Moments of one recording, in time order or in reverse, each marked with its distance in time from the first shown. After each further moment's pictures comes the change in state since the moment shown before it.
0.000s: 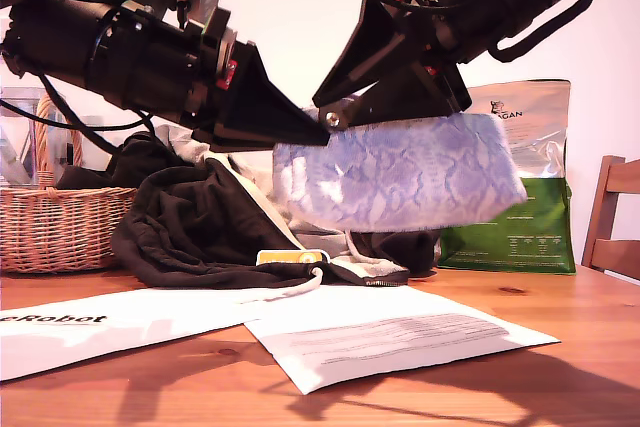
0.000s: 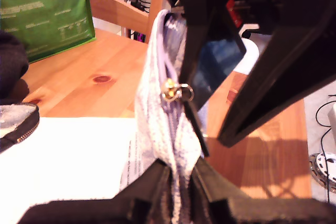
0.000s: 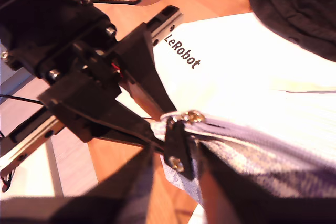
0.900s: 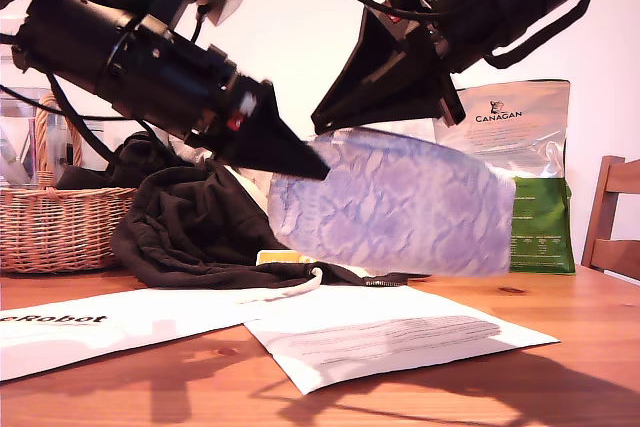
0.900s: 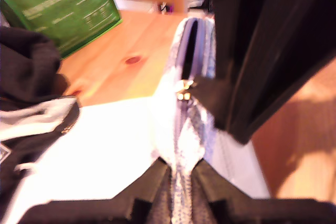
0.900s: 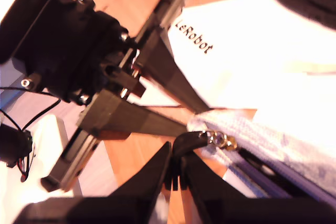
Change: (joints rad) left arm -0.049 0.000 0.001 -0.104 -0.267 0.295; right arm 0.013 0.018 0.000 -0.036 -0.031 0.027
